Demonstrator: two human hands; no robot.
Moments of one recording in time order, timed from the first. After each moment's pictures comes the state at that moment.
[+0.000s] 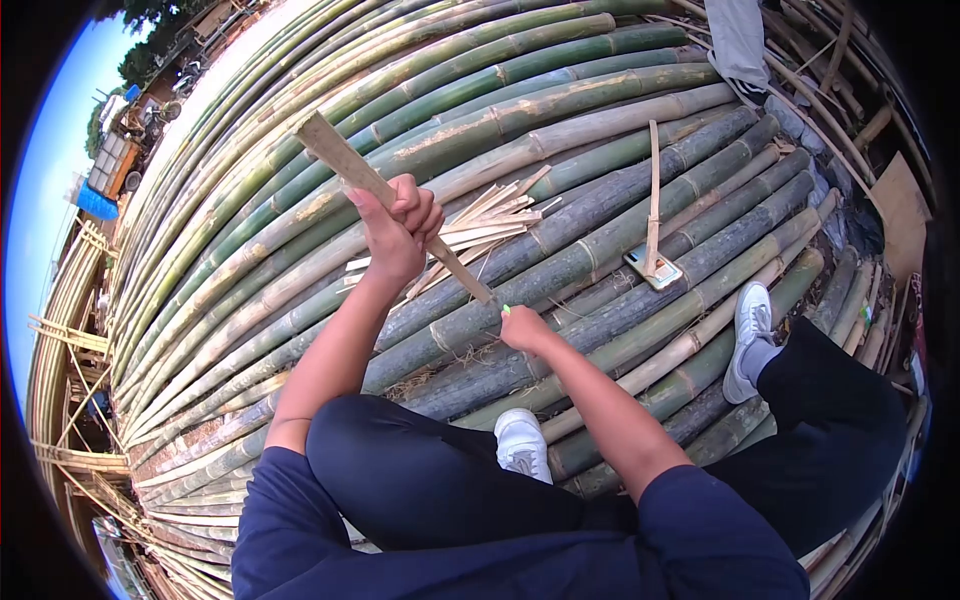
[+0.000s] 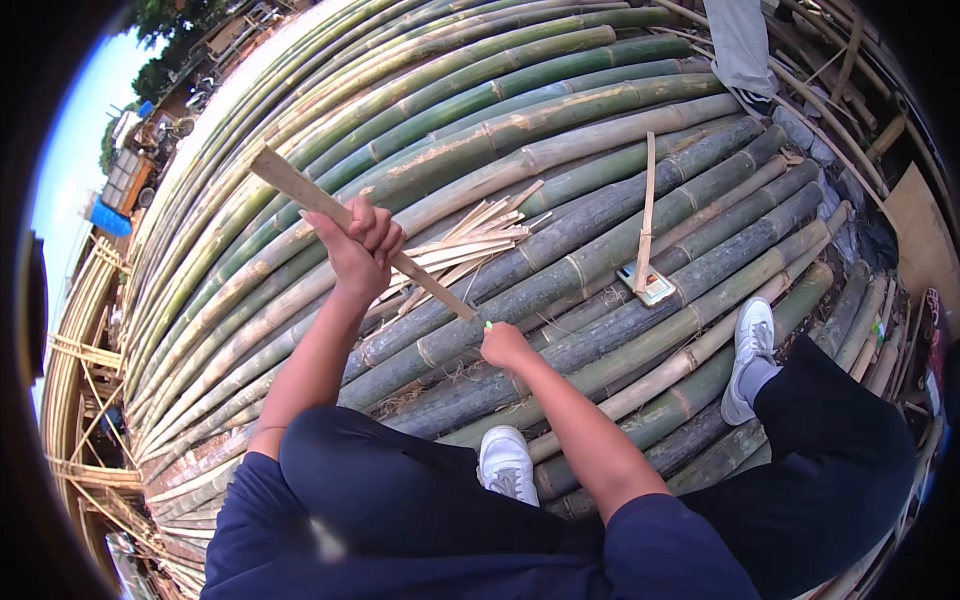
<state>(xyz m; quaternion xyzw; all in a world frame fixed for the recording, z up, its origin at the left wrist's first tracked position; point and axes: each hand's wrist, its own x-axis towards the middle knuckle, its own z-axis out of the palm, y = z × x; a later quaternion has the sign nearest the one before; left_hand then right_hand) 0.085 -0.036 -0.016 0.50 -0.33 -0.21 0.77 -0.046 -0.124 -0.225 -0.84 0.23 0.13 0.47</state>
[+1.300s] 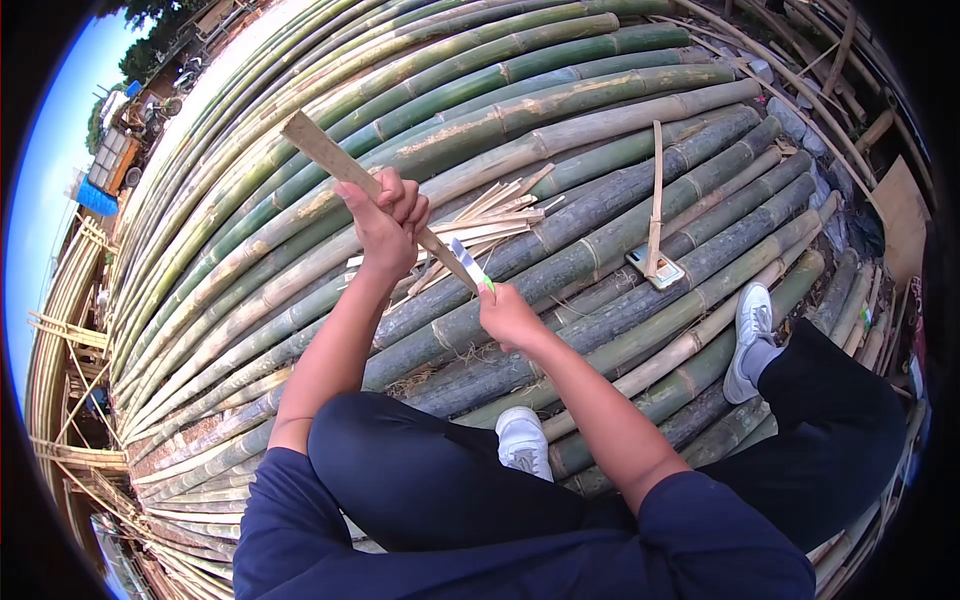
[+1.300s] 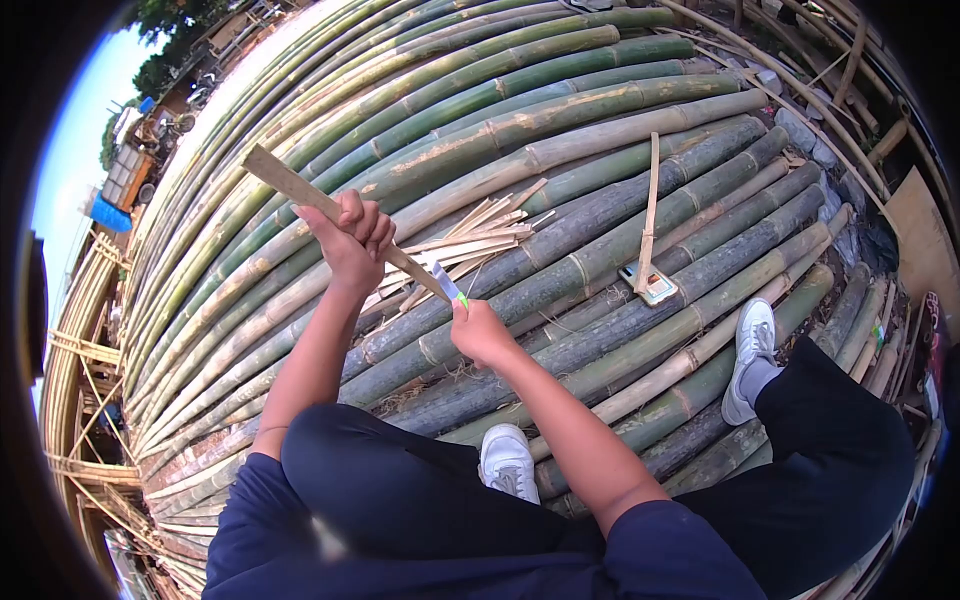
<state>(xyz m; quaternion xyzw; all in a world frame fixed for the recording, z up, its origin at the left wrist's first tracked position) 0.093 -0.029 -0.014 0.51 -0.29 -0.16 0.79 -0.045 -0.110 -0.119 -0.71 0.24 0.08 0.66</state>
